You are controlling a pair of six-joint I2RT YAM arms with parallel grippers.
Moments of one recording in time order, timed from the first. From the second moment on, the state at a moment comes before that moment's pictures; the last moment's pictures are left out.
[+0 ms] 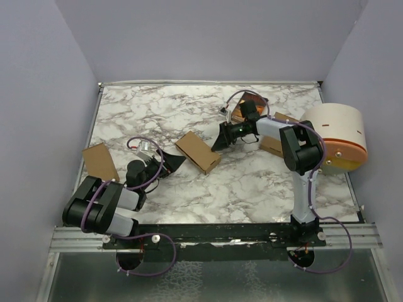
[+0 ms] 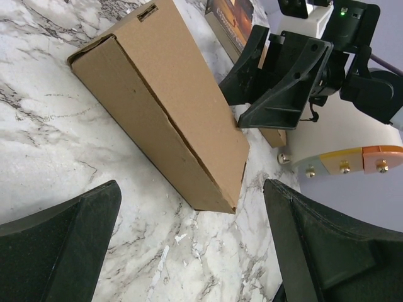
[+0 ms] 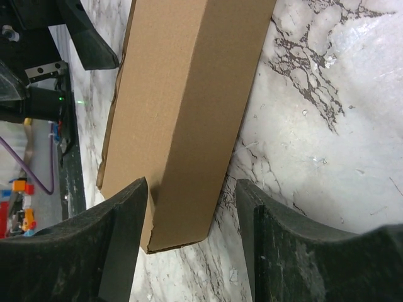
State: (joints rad) left arm -0.26 1.42 0.10 1.13 0.36 -0.97; right arm 0.35 2.17 1.43 -0.24 -1.09 -0.06
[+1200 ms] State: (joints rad) left arm -0.39 1.74 0.19 1.33 0.20 -1.15; right arm 0.27 2.22 1.45 -0.23 -1.15 0.05
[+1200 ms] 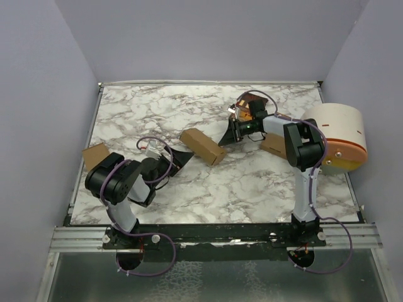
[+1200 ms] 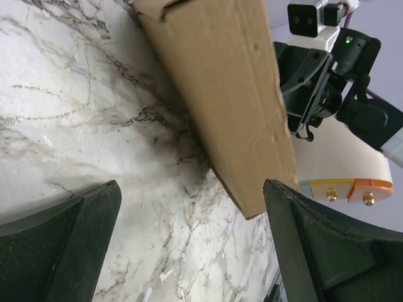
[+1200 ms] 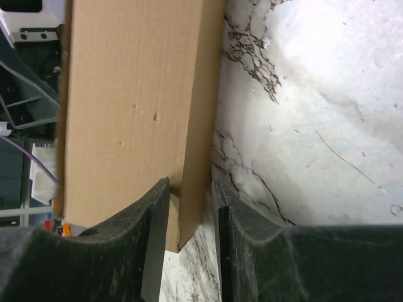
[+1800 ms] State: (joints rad) left arm -0.42 1.82 0.29 1.42 0.14 -1.17; right arm 0.27 2.24 1.45 -0.24 -1.13 0.03
